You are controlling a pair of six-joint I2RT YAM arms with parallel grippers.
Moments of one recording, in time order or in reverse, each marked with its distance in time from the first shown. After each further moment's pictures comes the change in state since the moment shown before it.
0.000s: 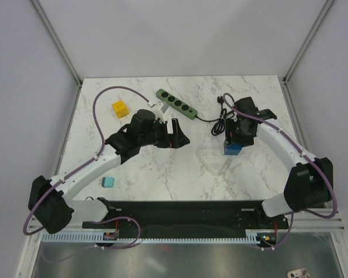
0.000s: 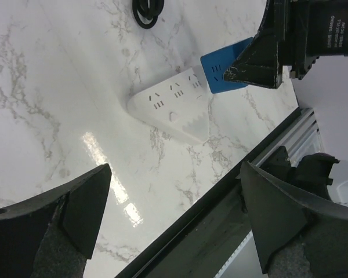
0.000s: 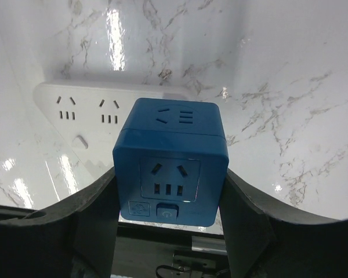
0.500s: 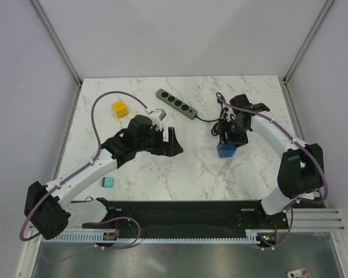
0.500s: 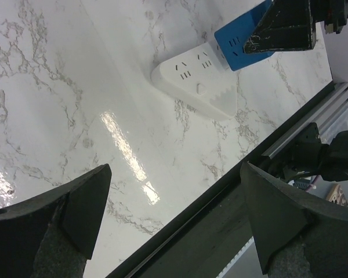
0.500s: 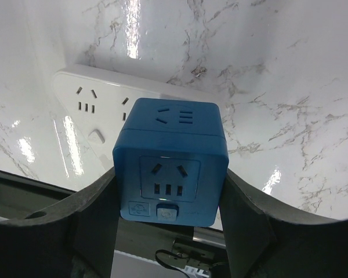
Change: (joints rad) left arm 0.019 -0.083 -0.062 -0.112 -0.005 0.101; right arm 0.000 0.133 0.081 -0.057 -0.153 -0.106
